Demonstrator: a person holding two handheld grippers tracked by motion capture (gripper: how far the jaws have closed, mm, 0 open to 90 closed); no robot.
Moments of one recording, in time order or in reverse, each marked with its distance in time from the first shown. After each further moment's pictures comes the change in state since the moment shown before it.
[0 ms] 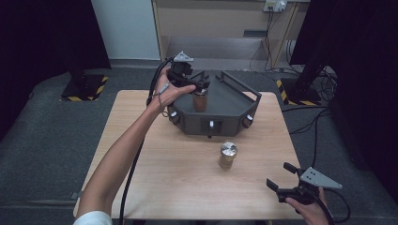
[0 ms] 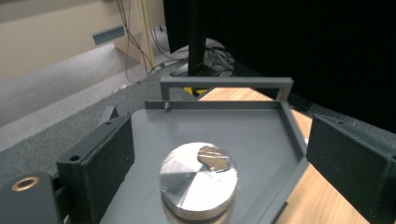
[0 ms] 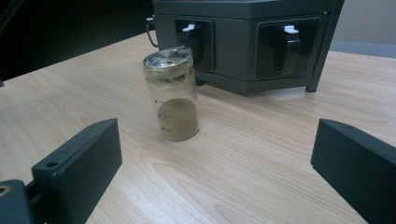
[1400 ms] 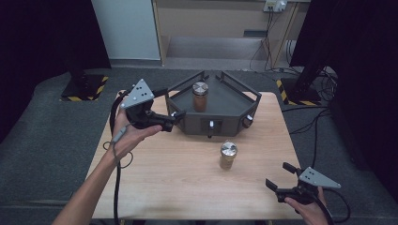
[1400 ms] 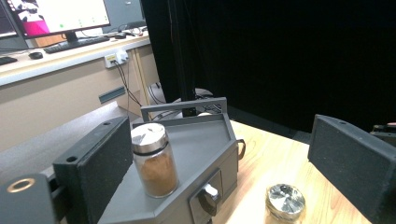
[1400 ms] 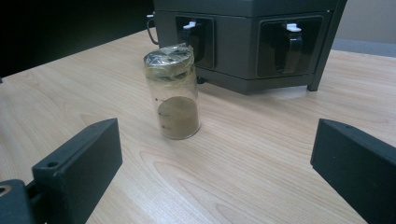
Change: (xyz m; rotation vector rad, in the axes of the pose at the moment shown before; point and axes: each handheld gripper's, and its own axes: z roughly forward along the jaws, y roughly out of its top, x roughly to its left) left arm -0.072 -0.086 -0.151 -0.241 -0.008 0.106; right arm 0.001 0.002 0.002 0.011 -0.001 -0.009
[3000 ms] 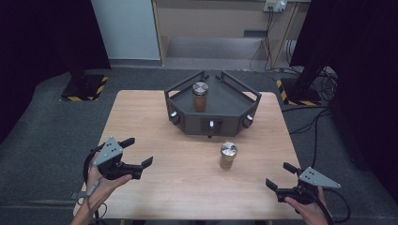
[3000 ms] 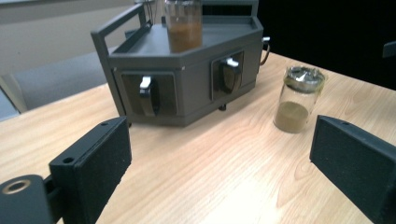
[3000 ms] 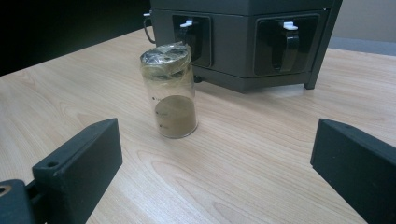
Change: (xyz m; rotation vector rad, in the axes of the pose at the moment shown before) left arm -0.026 -0.127 -0.079 0.149 0.122 -0.116; right arm 0.002 0.001 0.000 0.006 -0.010 0.004
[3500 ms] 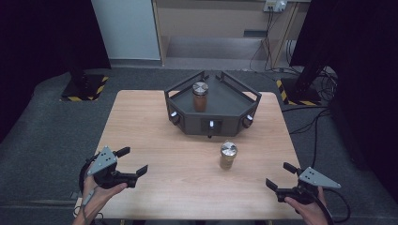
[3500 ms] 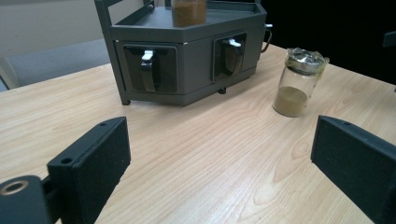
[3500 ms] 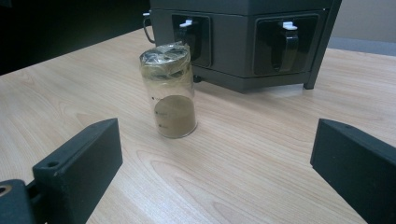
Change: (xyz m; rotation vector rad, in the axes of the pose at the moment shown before) left arm 0.003 -0.032 -0.012 -0.005 -0.008 -0.045; right arm 0.000 0.000 0.000 0.000 -0.003 -0.003
